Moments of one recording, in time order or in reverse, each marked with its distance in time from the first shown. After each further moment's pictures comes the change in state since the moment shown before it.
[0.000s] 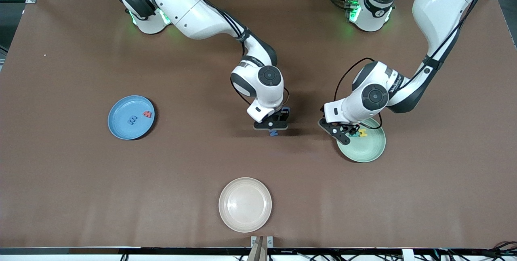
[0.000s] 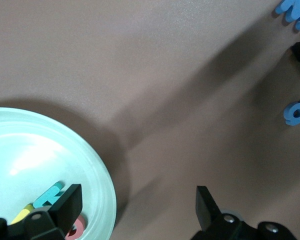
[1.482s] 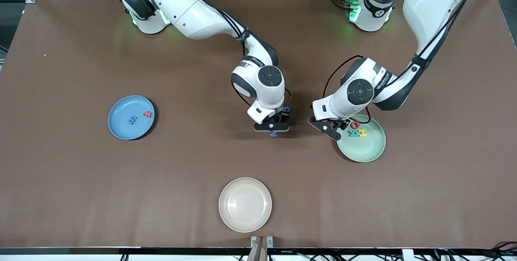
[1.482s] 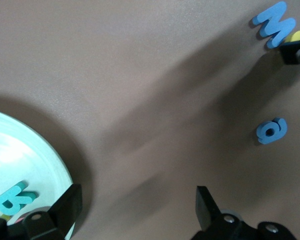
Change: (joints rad) left arm -0.061 0.002 0.000 0.001 0.000 0.000 -0.151; right arm -0.008 -0.005 0.001 0.055 0.007 -0.047 0.000
